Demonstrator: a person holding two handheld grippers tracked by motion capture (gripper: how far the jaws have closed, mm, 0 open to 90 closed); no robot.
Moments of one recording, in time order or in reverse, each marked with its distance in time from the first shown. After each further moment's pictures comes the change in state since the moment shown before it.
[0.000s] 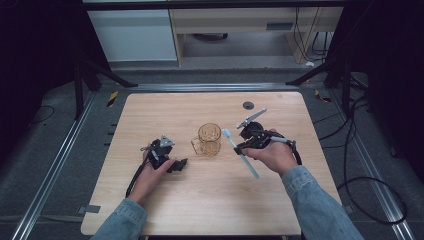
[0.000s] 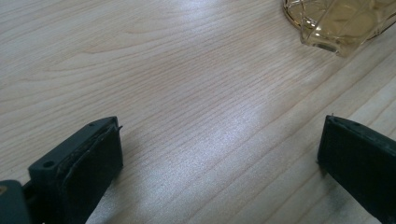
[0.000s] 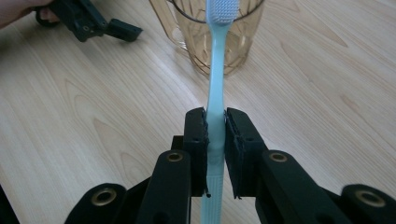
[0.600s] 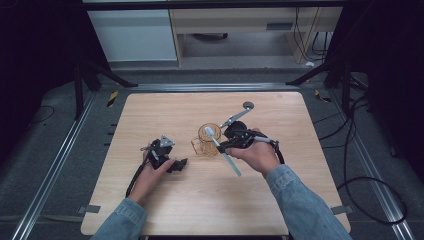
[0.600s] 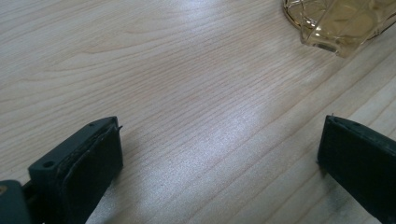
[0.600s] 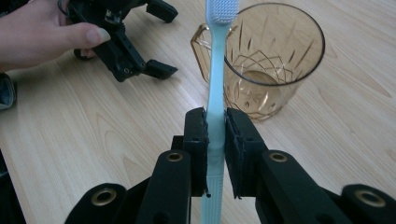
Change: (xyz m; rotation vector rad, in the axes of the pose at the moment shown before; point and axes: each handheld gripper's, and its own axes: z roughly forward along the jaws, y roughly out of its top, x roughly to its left) left arm 0.000 0.000 0.000 0.001 0.000 0.000; right arm 0.027 0.026 0.018 -0.077 0.055 -0.035
